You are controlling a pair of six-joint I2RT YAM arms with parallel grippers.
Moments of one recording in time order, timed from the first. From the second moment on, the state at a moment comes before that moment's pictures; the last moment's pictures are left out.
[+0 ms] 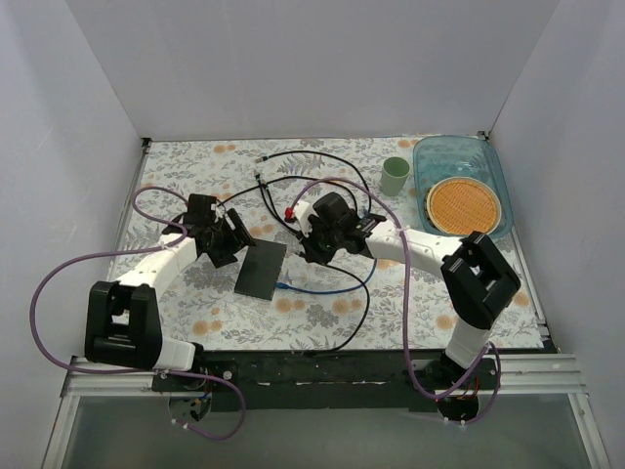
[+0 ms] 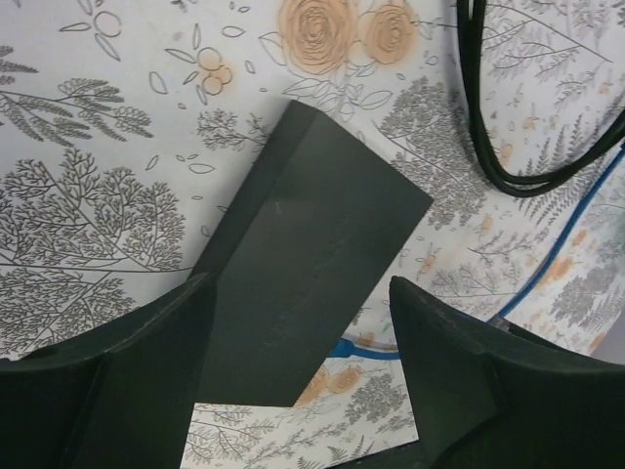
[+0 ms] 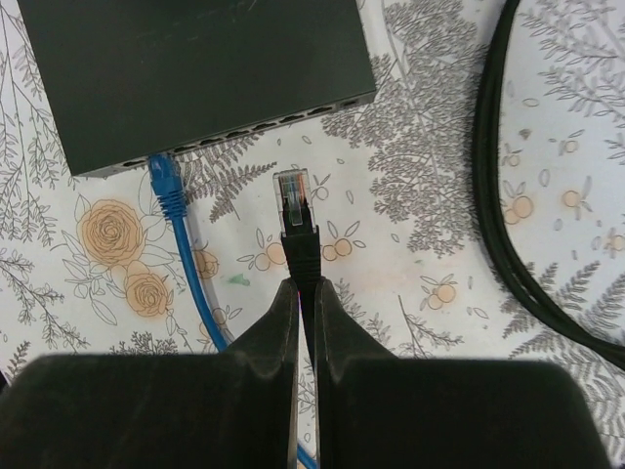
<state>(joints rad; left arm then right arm) -0.15 1.39 0.84 -0.43 0.22 -0.71 0.83 1.73 1.18 -0.28 -0.28 -0.16</state>
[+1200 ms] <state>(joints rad) -0.15 1.45 0.72 -0.31 0.24 -0.67 0.93 1.91 1.25 -0.33 -0.33 -0.17</state>
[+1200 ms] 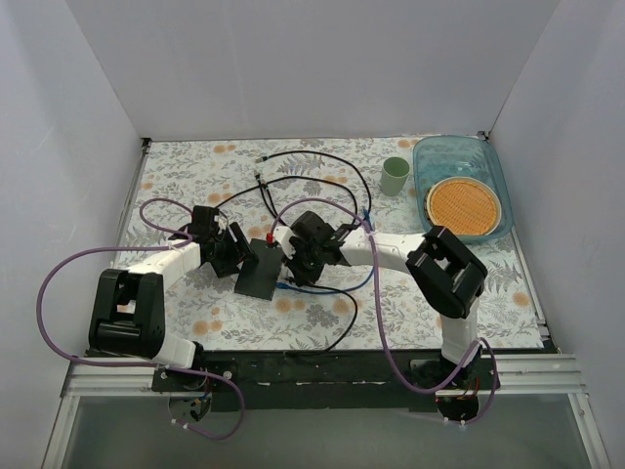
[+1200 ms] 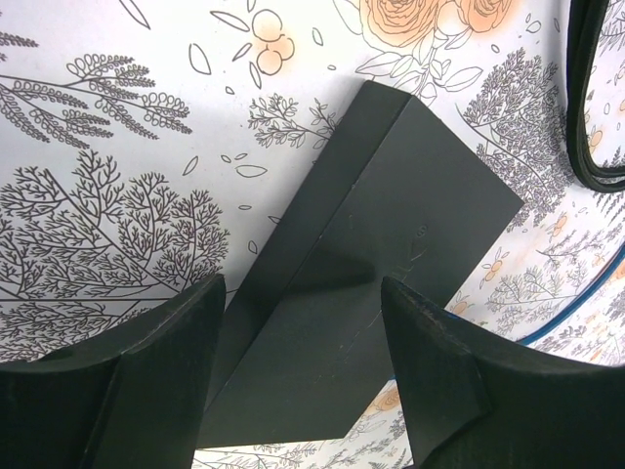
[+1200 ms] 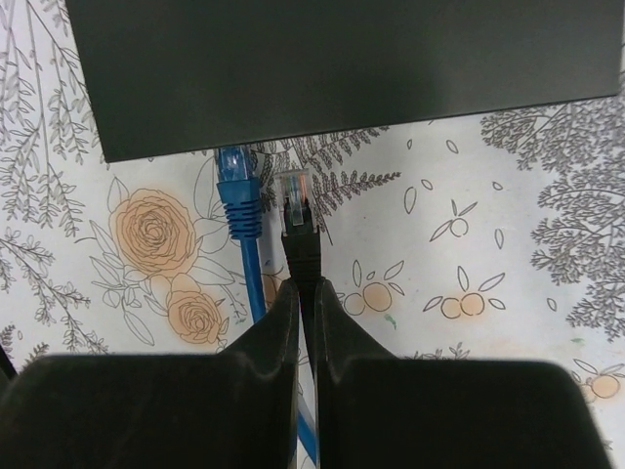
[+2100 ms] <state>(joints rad) -0.15 1.46 0.72 -0.29 0.26 -0.66 0.96 1.97 1.32 -0.36 -0.27 -0.17</state>
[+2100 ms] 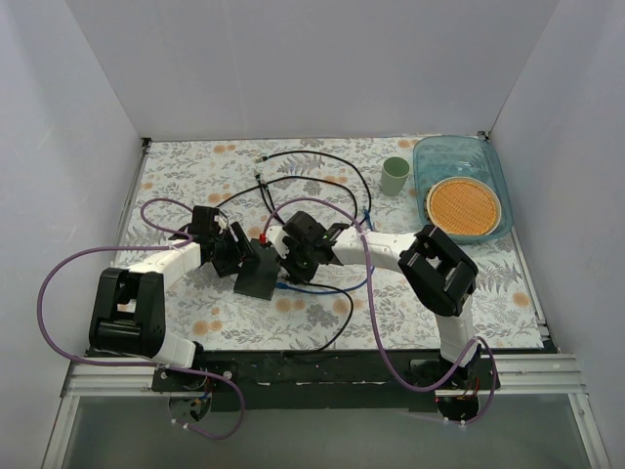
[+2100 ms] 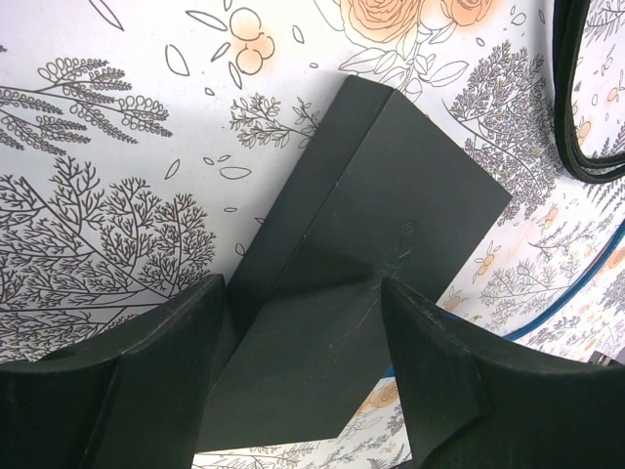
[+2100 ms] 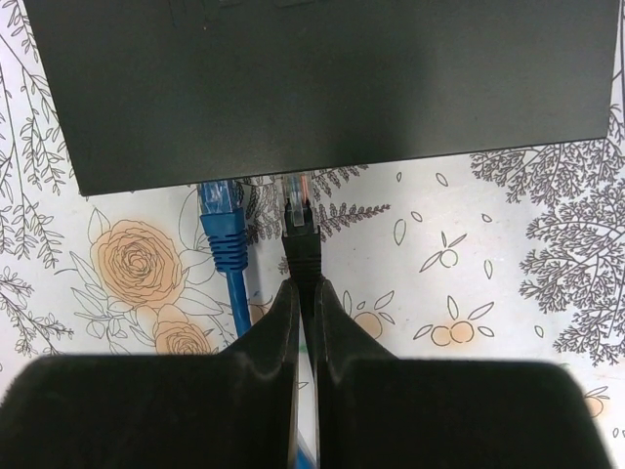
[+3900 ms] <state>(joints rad) -0.14 1.43 0.68 -0.24 0.30 -0.71 1.02 1.96 1.33 -0.41 -0.08 -0.15</state>
